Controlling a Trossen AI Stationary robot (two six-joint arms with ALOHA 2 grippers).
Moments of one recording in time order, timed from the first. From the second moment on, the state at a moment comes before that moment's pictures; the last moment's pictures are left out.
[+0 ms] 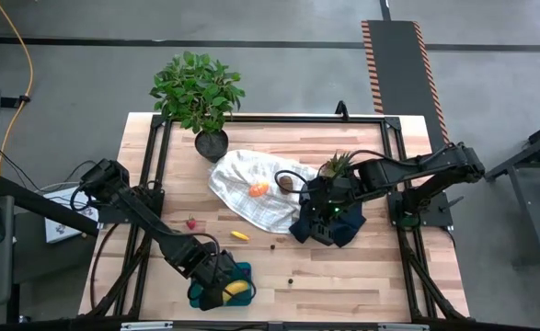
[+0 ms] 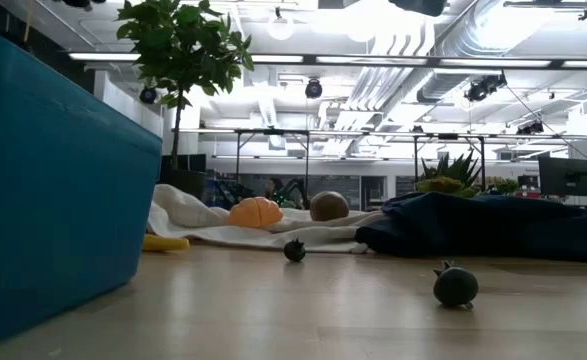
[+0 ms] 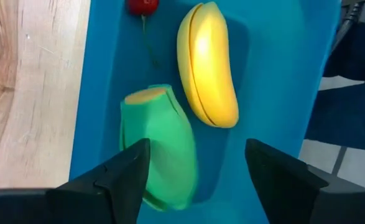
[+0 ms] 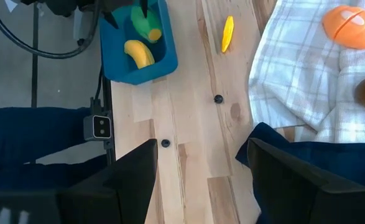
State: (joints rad) left arm -0.58 1.71 1.13 -0.62 0.05 -0.98; right arm 0.24 1.50 1.49 -0.91 -0.12 0.50
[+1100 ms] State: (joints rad) left arm -0.33 1.46 1.13 -0.62 0.22 -0.94; right arm 0.18 1.50 1.49 -0.75 0.03 0.49
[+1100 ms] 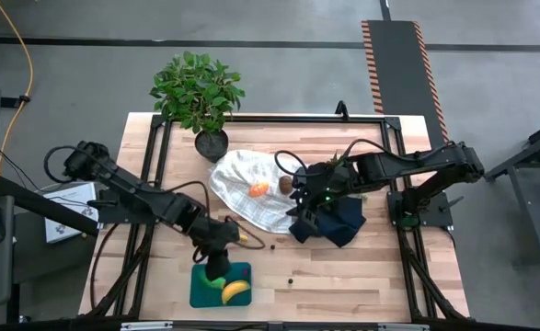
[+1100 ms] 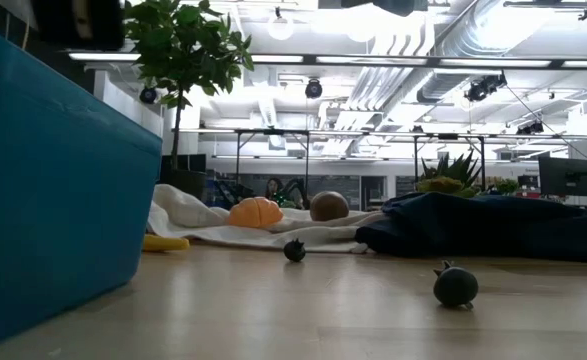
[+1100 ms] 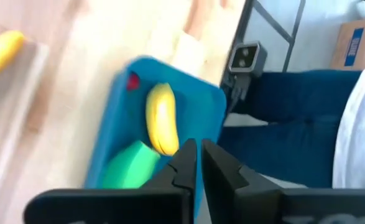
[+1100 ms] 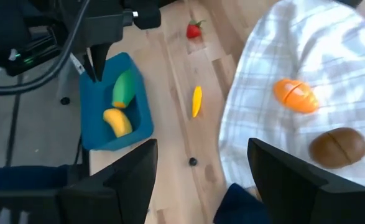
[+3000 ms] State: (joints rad) left arm 0.20 1.66 1.13 -0.55 -0.01 -0.12; right arm 0.25 1.50 1.49 -0.94 0.16 0.56
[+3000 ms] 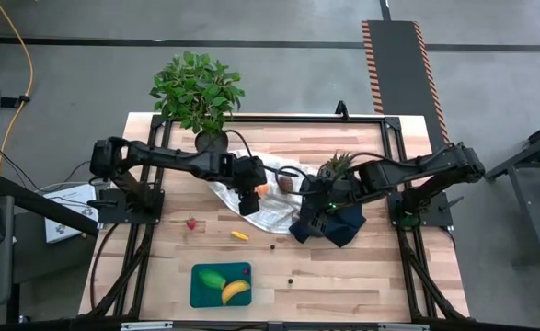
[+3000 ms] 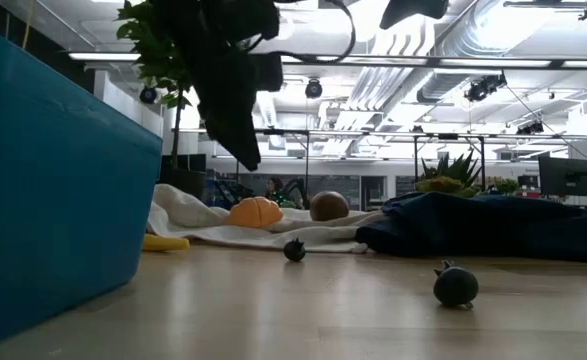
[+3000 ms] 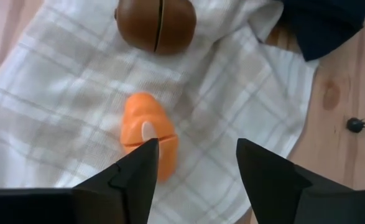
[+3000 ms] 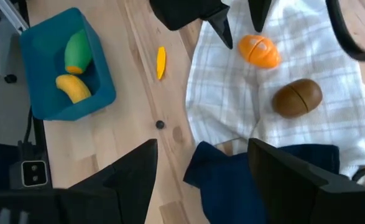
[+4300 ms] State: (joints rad) left arm 0.20 1.82 1.13 -0.51 -0.13 -0.06; right arm 0.29 1.50 1.49 -0.92 0.20 0.65
